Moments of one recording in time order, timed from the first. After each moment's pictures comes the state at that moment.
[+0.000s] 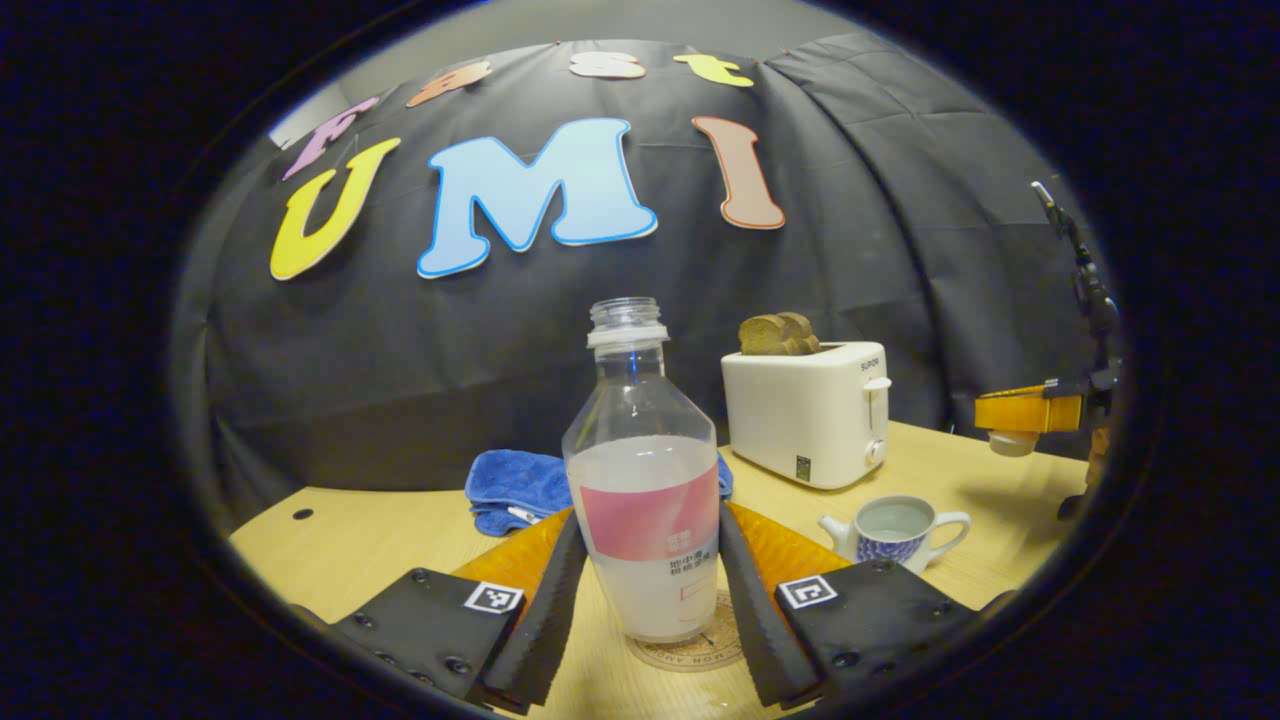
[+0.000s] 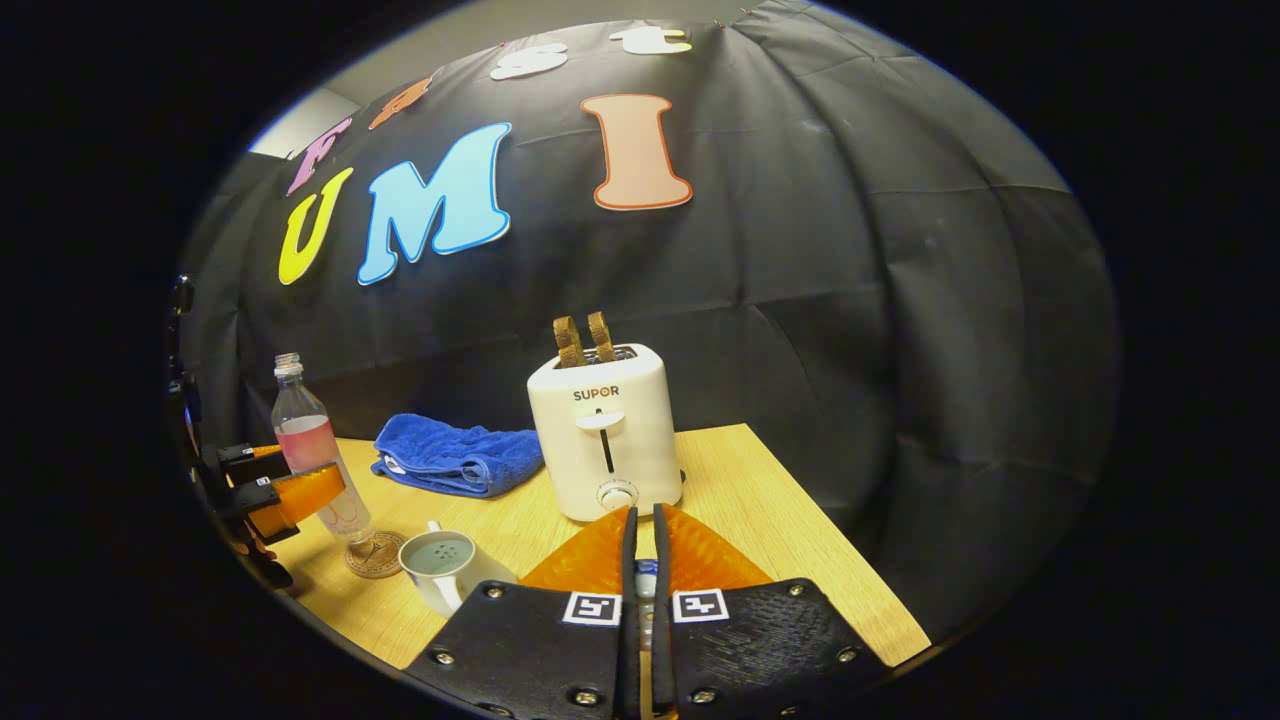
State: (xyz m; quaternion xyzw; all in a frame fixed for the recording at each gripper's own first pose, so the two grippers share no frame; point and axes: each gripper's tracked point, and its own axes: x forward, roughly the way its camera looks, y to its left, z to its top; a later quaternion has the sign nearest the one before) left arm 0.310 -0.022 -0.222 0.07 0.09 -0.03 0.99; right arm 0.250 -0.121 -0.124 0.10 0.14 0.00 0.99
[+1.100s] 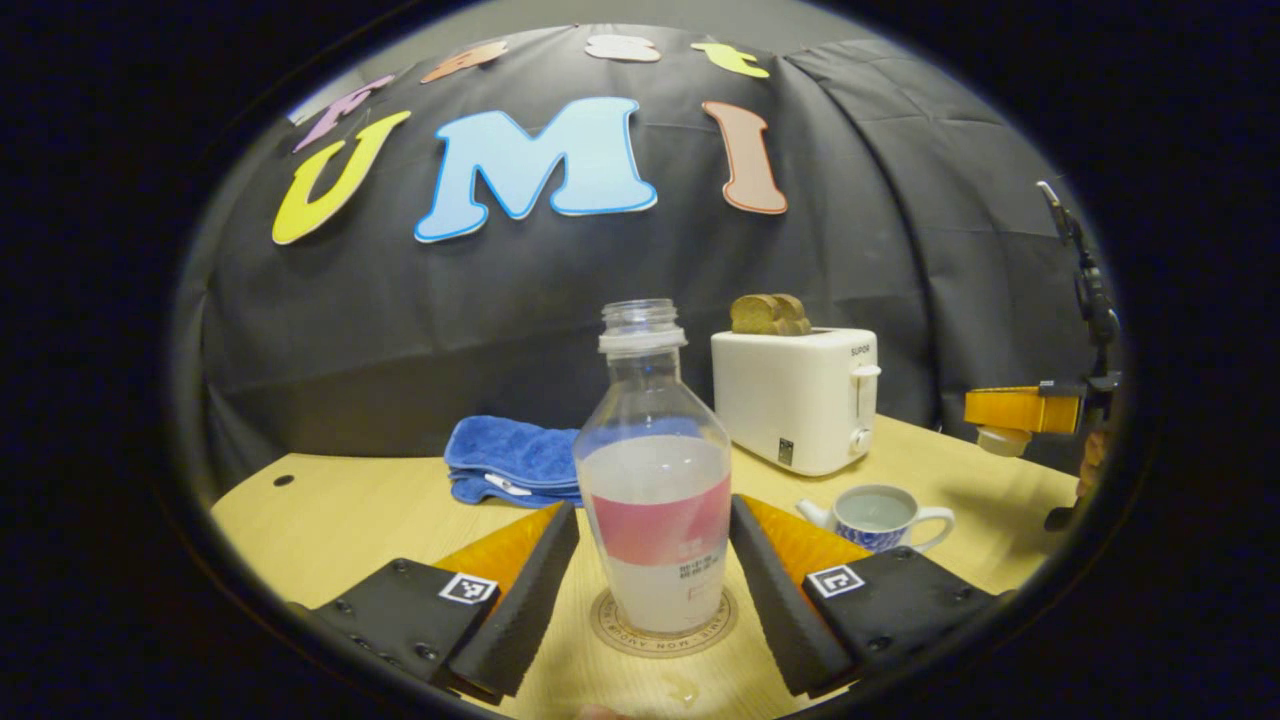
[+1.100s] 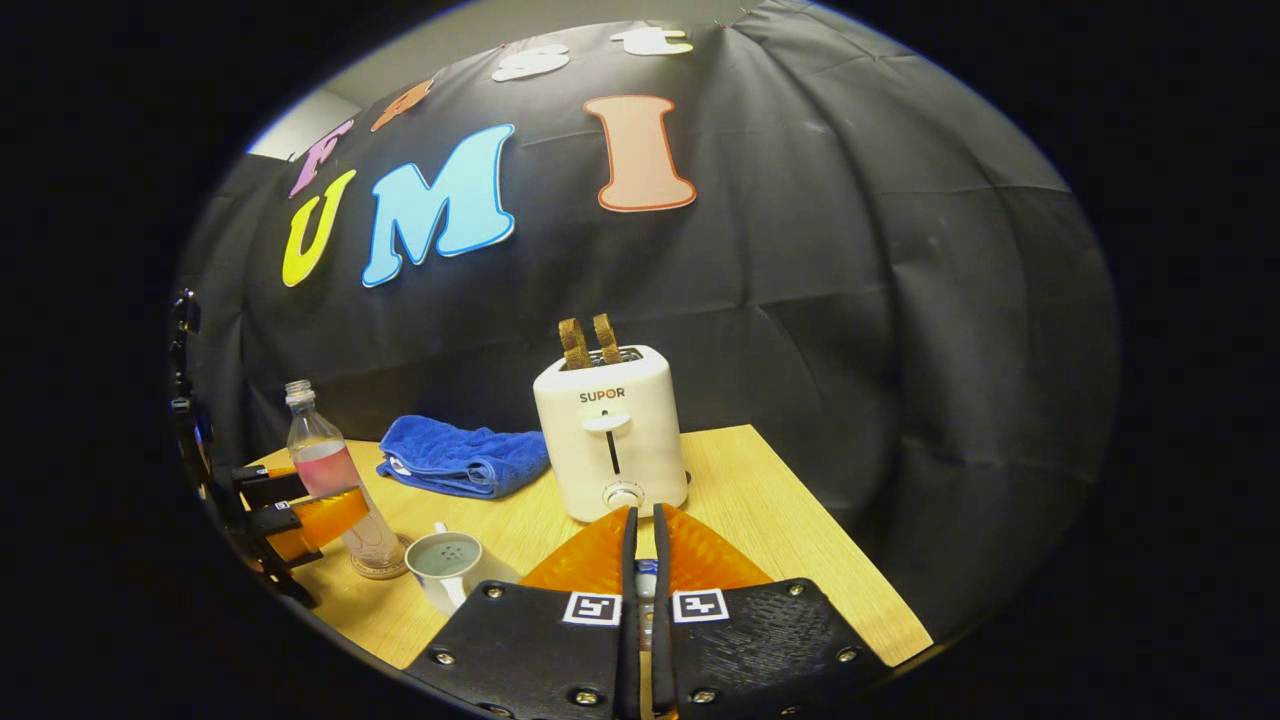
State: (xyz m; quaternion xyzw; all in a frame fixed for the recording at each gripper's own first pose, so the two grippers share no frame) left arm 0.299 -0.038 -0.243 0.04 0.12 -0.03 0.99; right arm 0.249 -0.117 -0.119 0.09 0.13 0.01 0.99
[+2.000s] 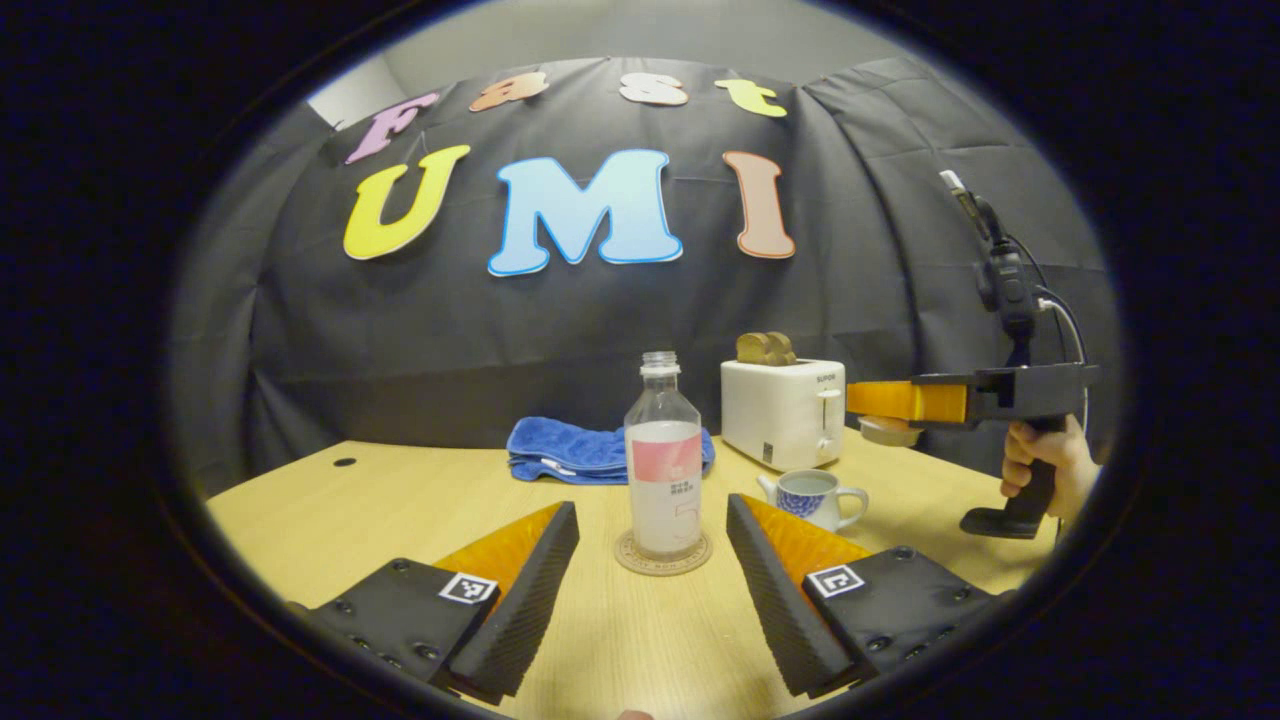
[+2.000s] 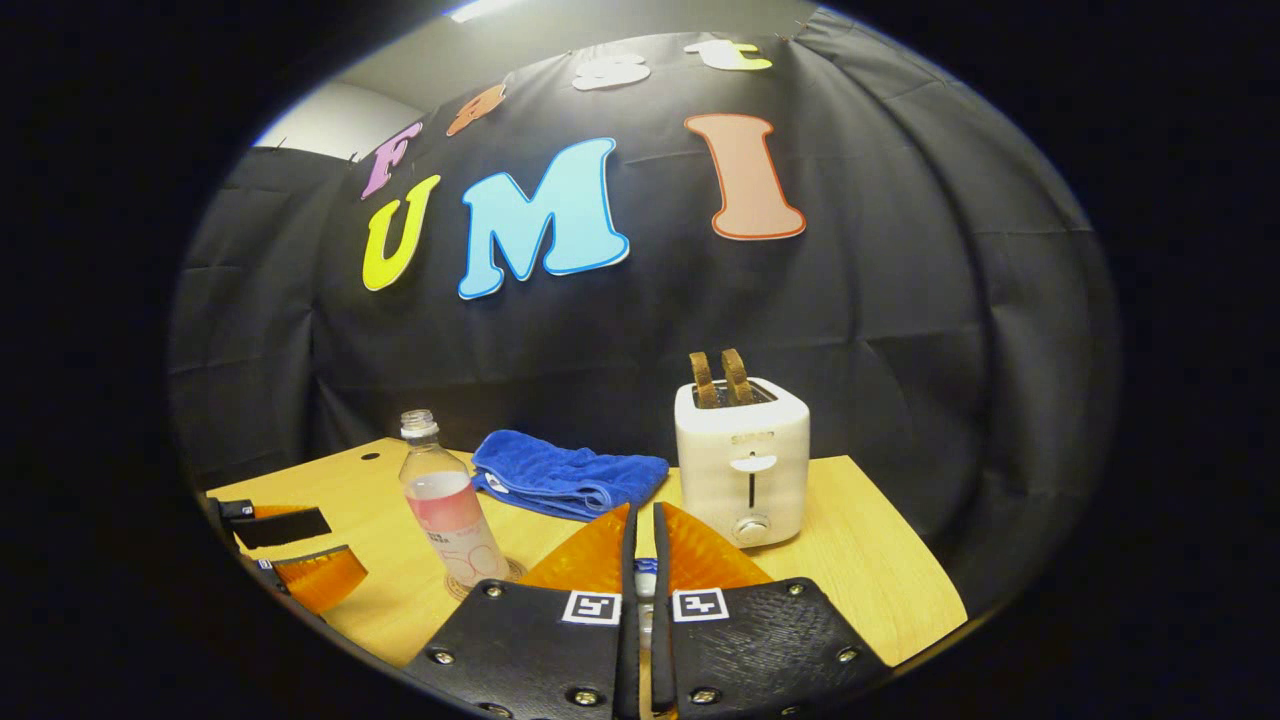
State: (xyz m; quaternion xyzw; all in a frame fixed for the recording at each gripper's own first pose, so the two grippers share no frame) left arm 0.169 -0.038 -0.206 0.02 0.08 0.02 1.00; right arm 0.257 -0.021 -0.070 0.10 0.11 0.12 0.98
